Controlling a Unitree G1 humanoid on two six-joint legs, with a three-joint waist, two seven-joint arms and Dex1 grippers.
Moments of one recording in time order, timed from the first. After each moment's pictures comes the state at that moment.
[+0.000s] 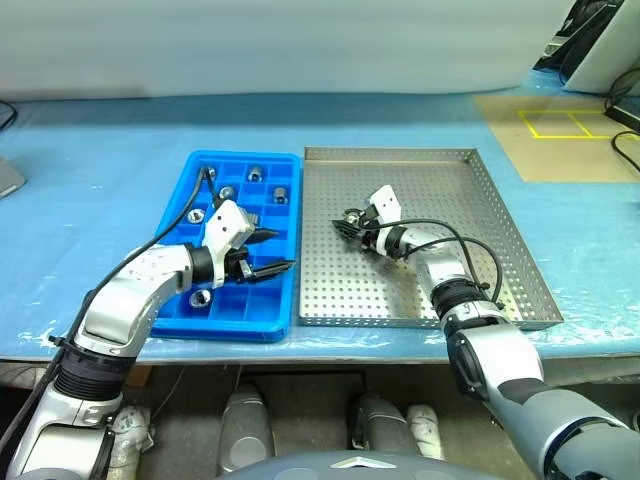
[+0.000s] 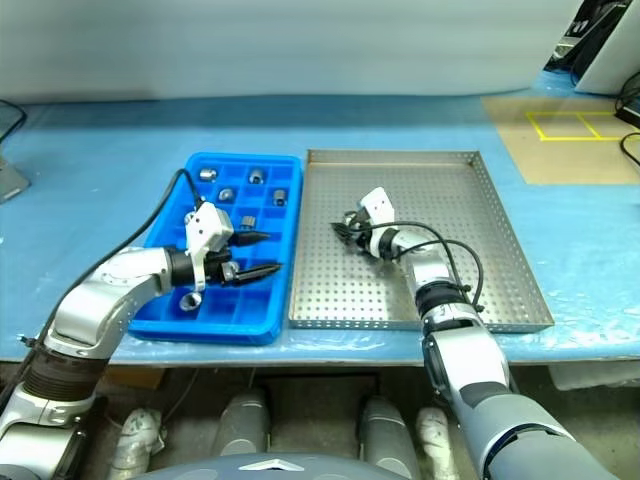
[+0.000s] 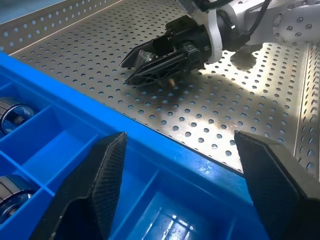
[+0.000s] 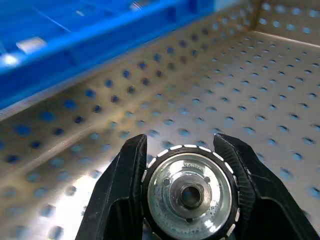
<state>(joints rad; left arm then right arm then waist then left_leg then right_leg) -0.33 0.63 -0.07 -0.24 -0.40 0.55 -0.88 -0.78 -0.18 0.01 0.88 0.13 -0.03 0.86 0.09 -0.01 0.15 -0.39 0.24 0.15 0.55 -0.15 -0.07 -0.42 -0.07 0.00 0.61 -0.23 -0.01</state>
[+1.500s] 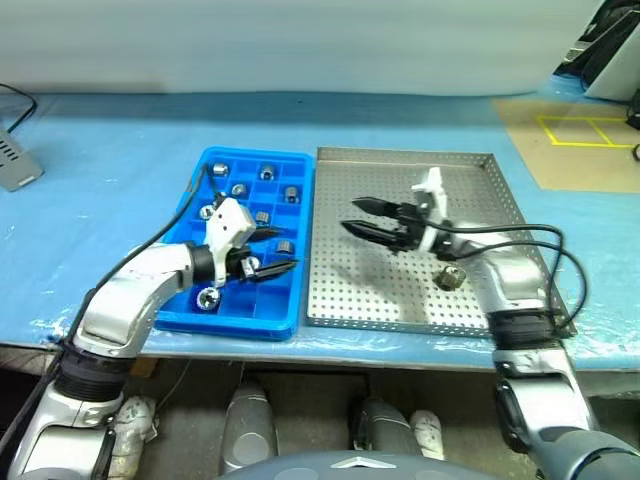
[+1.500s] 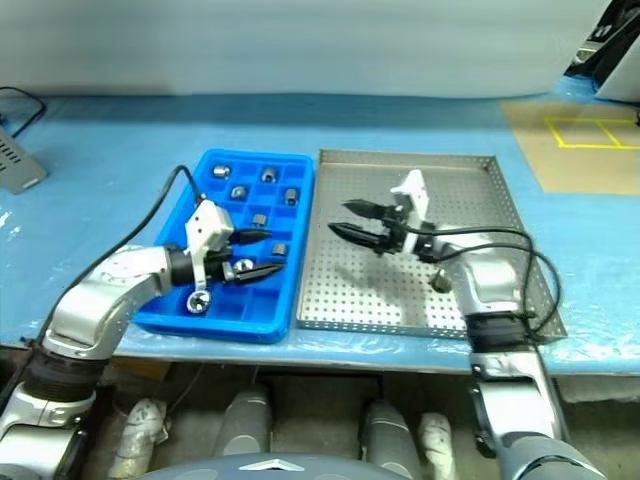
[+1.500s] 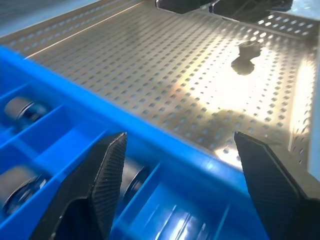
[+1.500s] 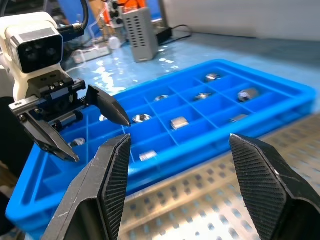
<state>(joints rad) -0.36 0.57 -0.11 -0.26 -0.42 0.55 -0.90 -0.48 -0.47 -0.08 0.04 0.45 0.50 1.07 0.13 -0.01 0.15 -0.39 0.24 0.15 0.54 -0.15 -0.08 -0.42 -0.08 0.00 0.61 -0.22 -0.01</state>
